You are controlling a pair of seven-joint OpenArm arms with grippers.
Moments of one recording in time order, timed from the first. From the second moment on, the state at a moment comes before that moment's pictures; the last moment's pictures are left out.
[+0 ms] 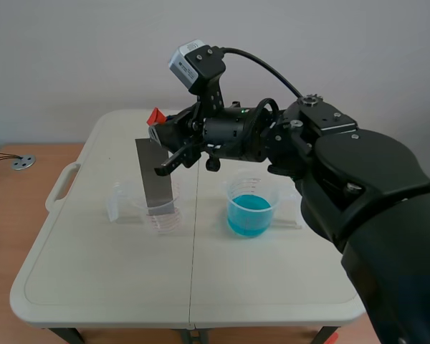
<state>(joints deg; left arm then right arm) 73.9 -33.5 -5.8 95.7 -18.6 -12.5 -5.7 18.0 0.3 -17.9 68.4 5.6 45.3 -6.9</state>
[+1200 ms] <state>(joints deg) 73.9 -33.5 -5.8 95.7 -15.1 -12.5 -5.5 18.0 0.3 -17.9 64.7 1.1 45.3 -4.6</state>
